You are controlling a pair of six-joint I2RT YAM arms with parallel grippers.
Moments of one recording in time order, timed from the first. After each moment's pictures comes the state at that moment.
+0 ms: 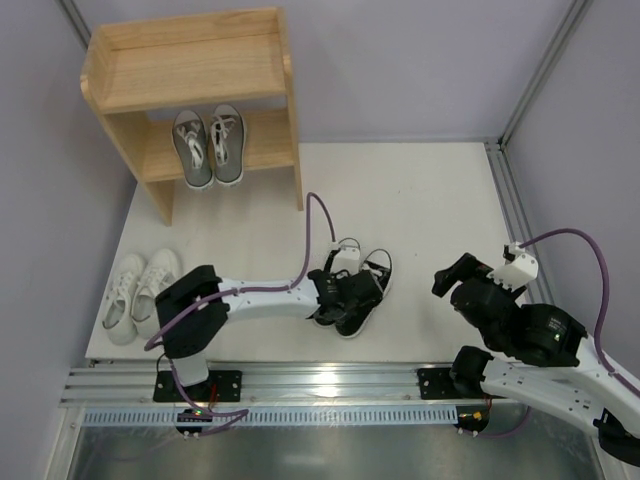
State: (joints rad) left arm -1.22 1.81 1.23 -0.57 -0.51 -0.95; right arm 0.98 0.53 0.89 -1.25 0.85 1.23
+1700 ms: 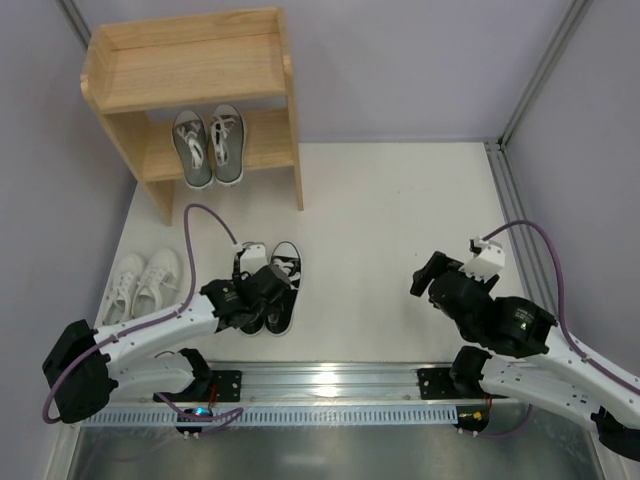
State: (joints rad) left arm -0.92 1.12 0.65 -0.62 -0.52 -0.89; right arm 0.98 0.60 0.80 -1.05 0.80 1.09
